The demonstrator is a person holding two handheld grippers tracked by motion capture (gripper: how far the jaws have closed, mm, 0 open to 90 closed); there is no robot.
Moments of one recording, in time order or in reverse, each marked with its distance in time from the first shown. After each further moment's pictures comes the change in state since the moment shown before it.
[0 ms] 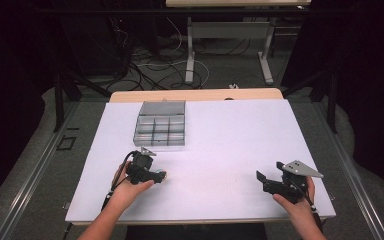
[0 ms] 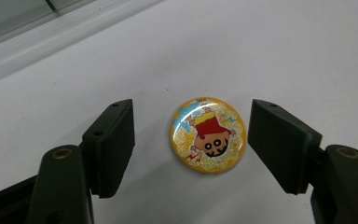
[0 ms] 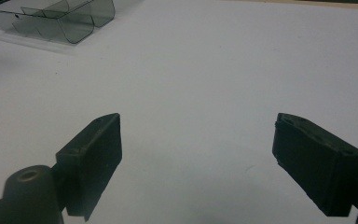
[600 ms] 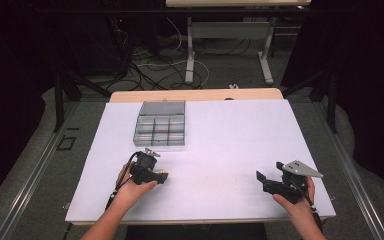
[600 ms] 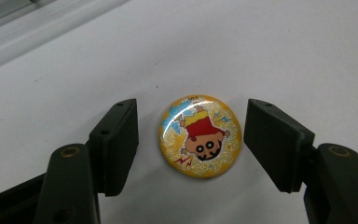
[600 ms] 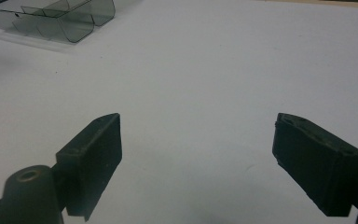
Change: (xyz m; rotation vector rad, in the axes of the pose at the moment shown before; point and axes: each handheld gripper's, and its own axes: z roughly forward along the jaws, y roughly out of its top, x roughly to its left) left arm -0.006 0.003 0.009 0.040 0.013 0.015; right arm 0.000 0.000 0.000 0.008 -0.001 0.002
